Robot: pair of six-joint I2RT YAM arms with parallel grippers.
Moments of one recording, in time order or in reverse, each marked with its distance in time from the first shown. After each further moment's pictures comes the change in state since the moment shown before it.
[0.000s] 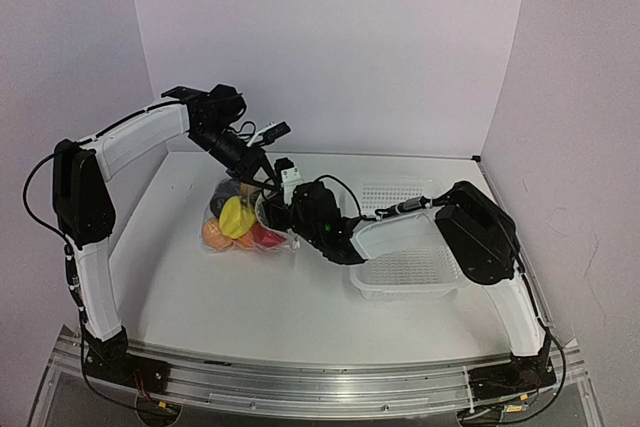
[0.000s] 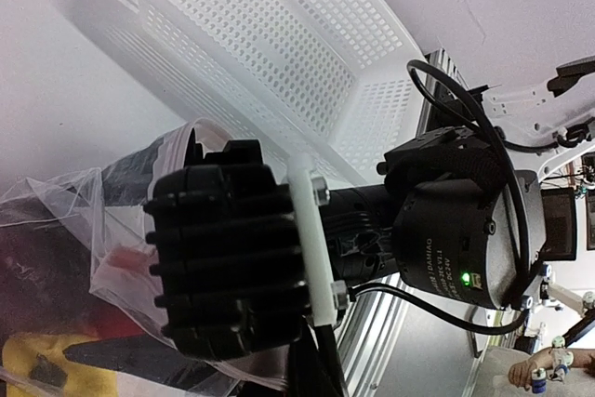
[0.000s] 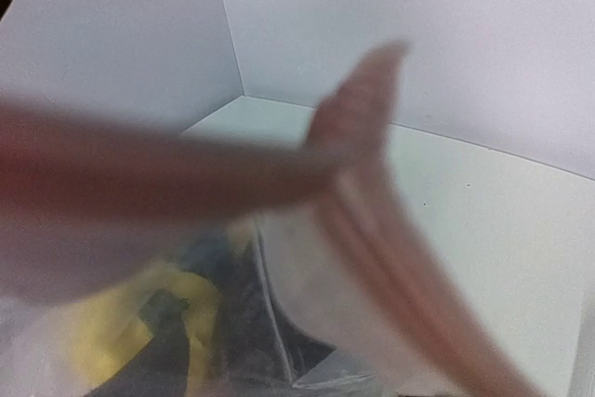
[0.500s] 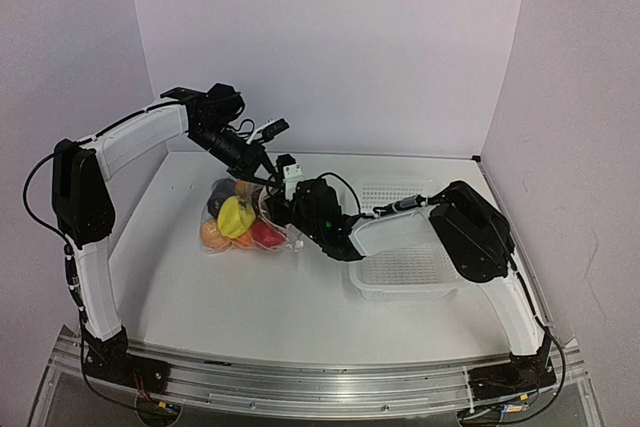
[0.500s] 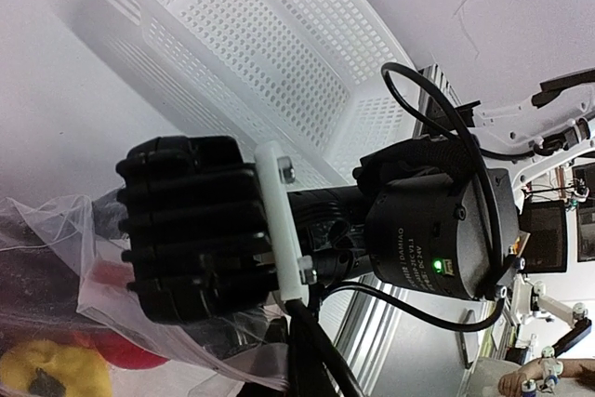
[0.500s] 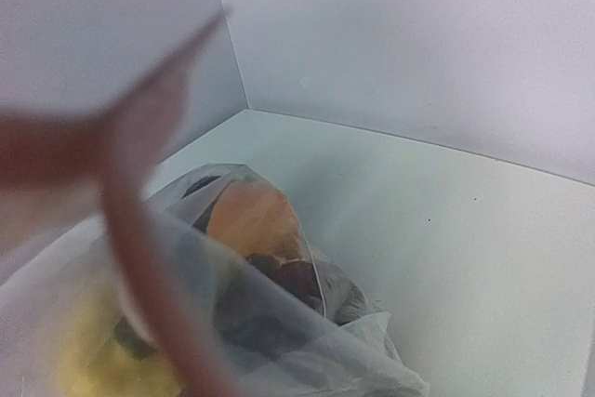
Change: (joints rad) left arm 0.011 0.000 -0.010 0.046 0.029 -0.045; right arm -0.027 0.043 0.041 0.041 -0.045 0.005
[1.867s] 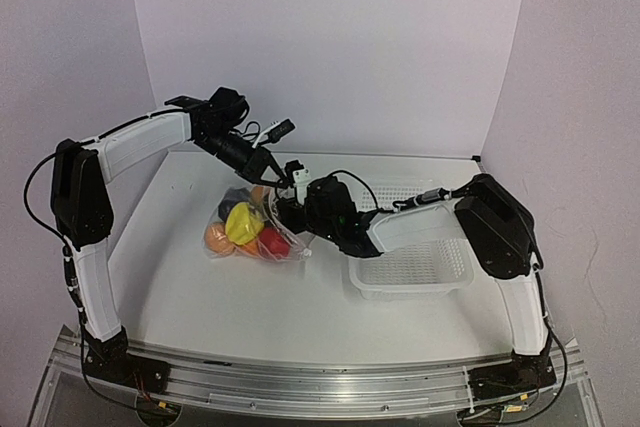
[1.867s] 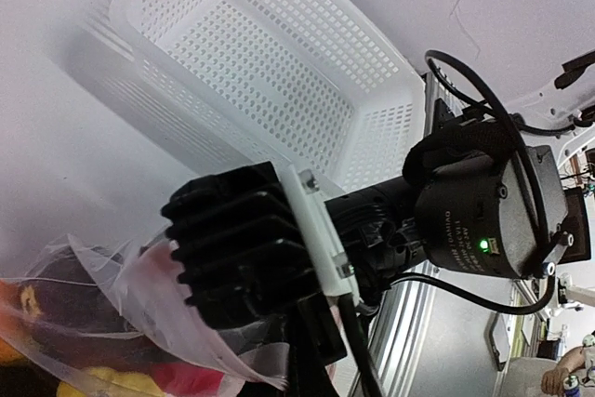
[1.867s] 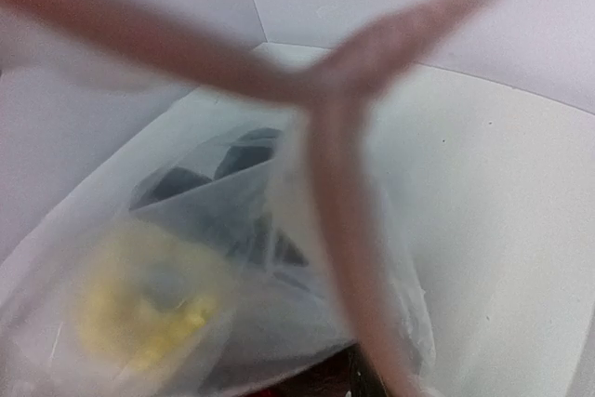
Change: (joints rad) left arm -0.015 -0.013 -0.084 0.166 -0.009 0.021; right arm -0.015 -0.149 -0.152 -0.154 -0.133 0.093
